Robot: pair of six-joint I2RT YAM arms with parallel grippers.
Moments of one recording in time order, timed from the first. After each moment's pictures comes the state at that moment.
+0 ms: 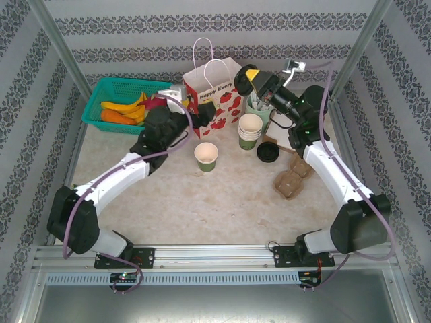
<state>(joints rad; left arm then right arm) -0.46 1.45 1.10 0.34 0.09 -0.49 0.22 1.42 1.21 0.53 -0.68 1.17</state>
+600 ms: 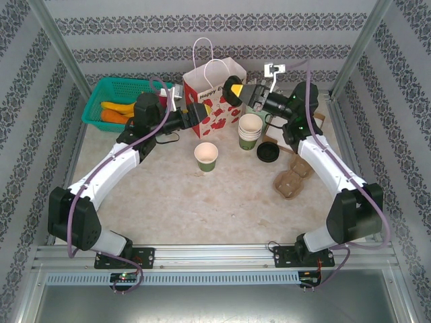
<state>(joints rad) -0.35 1.46 1.21 0.04 0.64 -0.78 0.25 1.49 1.23 0.50 -0.92 0.91</state>
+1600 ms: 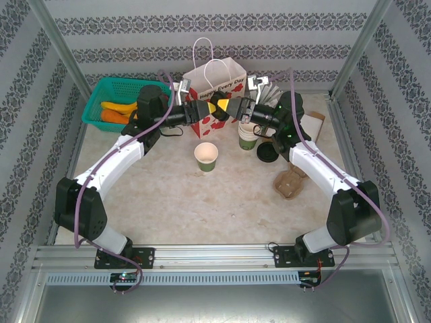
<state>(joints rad) -0.35 1.55 1.30 0.13 0.85 -0.86 0.35 1.48 1.15 0.55 -0.92 0.95</state>
